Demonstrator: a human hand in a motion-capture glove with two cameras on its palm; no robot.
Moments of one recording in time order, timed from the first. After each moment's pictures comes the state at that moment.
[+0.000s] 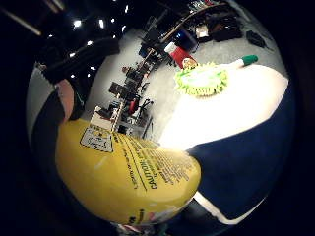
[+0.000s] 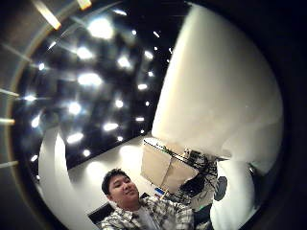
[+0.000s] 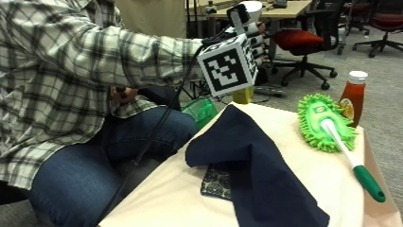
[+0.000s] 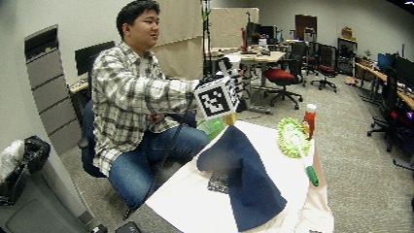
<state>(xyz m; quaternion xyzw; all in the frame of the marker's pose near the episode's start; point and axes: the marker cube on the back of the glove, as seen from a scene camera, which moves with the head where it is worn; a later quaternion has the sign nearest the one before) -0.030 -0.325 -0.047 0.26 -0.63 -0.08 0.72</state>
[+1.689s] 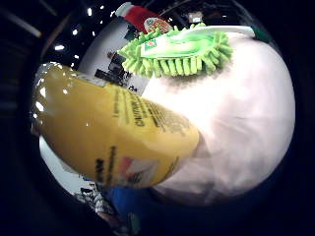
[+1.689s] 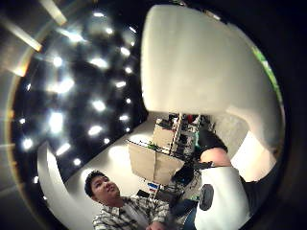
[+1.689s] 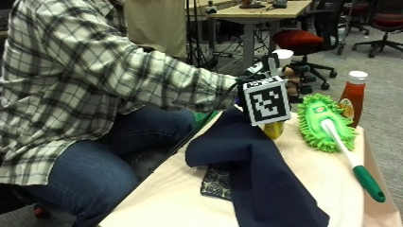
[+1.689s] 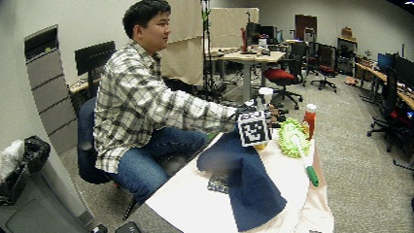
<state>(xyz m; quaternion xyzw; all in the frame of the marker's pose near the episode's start) -0.050 -0.410 0.061 0.17 -0.57 -0.08 0.80</state>
